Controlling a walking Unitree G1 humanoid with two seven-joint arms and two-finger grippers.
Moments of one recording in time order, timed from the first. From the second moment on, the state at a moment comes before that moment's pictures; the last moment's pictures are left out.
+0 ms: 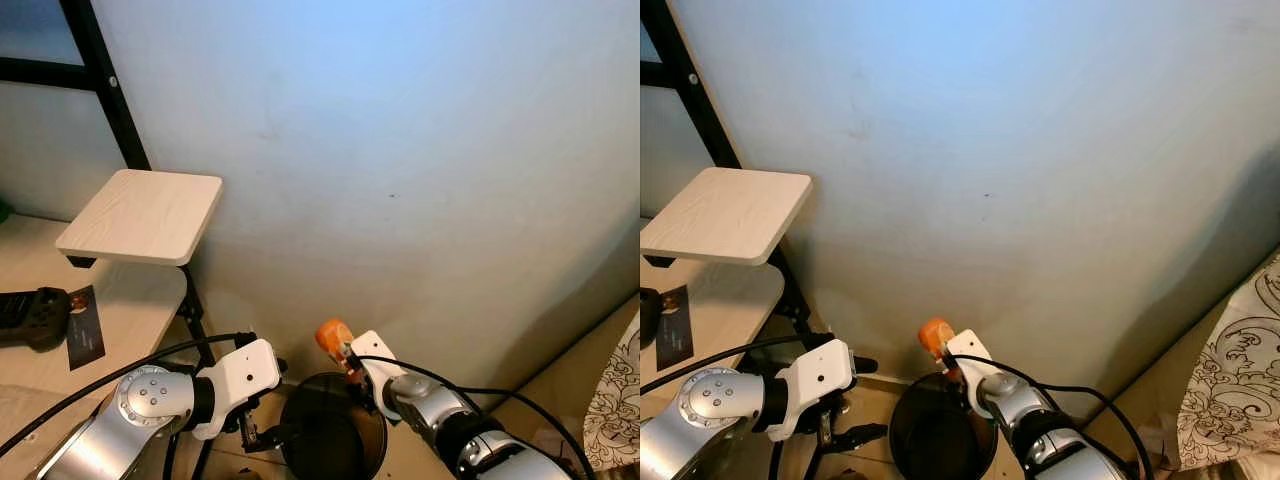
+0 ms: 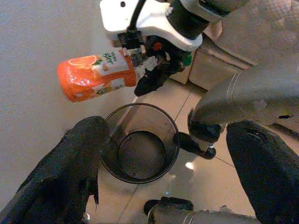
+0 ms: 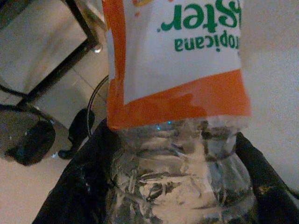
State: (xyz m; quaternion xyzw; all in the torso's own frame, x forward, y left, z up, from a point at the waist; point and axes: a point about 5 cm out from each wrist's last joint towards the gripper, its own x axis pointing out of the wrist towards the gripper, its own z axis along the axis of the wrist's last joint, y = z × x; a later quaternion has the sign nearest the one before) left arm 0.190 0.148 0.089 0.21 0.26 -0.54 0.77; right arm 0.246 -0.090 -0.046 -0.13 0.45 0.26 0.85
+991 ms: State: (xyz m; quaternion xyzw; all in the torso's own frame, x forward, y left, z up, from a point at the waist) left arm 0.190 0.152 0.086 0.22 0.27 -0.55 0.76; right arm 0.239 -0.079 -0.049 -0.11 0.46 0.28 0.84
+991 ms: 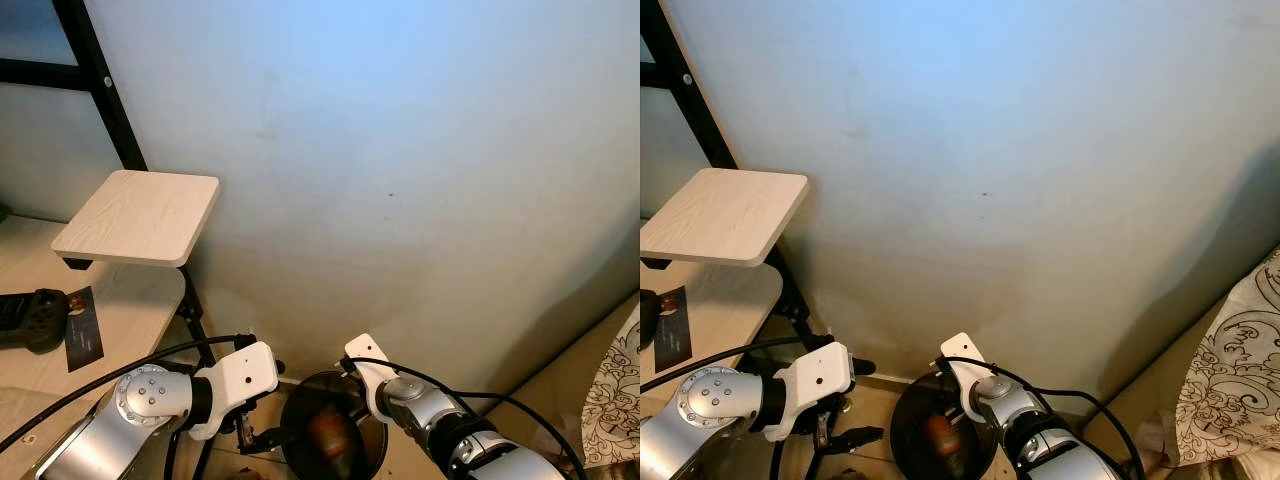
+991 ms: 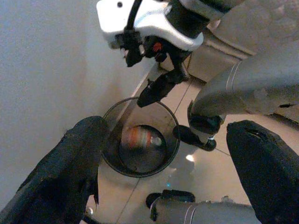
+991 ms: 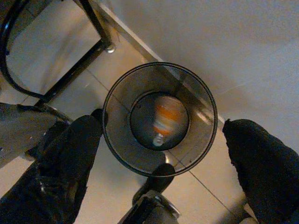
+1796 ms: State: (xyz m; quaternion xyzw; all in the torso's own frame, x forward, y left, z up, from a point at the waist) left arm 0.243 0.147 0.129 0.10 0.14 -0.25 0.95; right arm 0.247 -0.153 0.069 0.03 0.20 0.16 0.97
